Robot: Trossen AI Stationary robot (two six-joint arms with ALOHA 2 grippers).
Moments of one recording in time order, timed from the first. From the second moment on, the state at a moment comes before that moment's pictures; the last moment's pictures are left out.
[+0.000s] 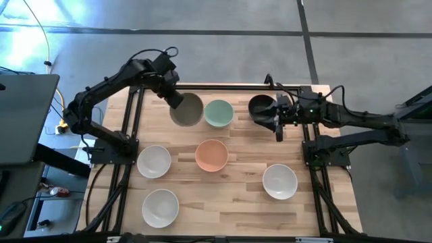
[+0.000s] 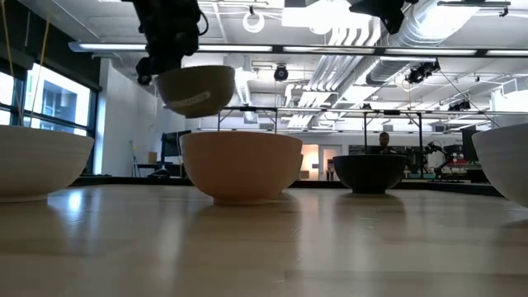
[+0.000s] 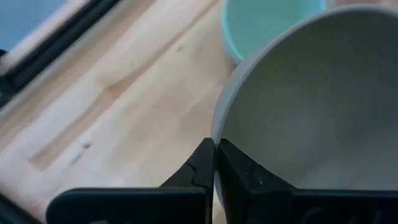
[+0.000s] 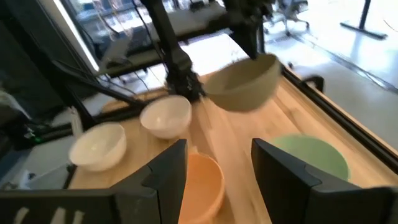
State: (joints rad) left arm 0.80 1.42 1.41 -1.19 0.16 -0.14; right arm -0.14 0.87 0.90 -0.30 -0.05 0.21
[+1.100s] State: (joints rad) left arm 0.34 1.58 1.41 -1.04 0.14 -0.45; right arm -0.14 0.67 0.90 -0.60 0.21 0.23
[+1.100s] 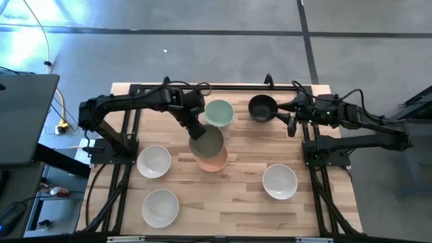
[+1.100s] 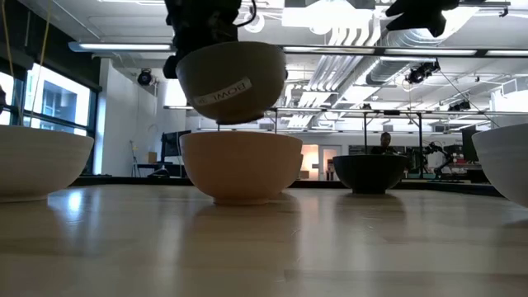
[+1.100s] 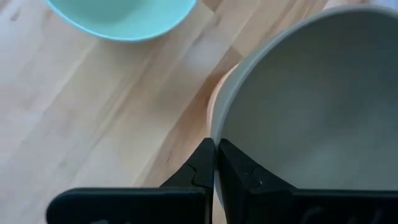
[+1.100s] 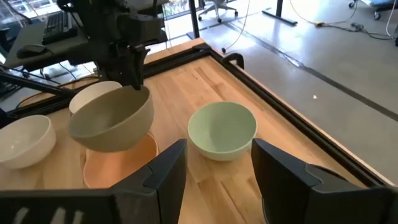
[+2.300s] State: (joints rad) left arm 0.25 1.87 1.74 -1.23 0.04 -0.36; right arm -0.14 0.67 0.90 -0.63 0.19 0.27
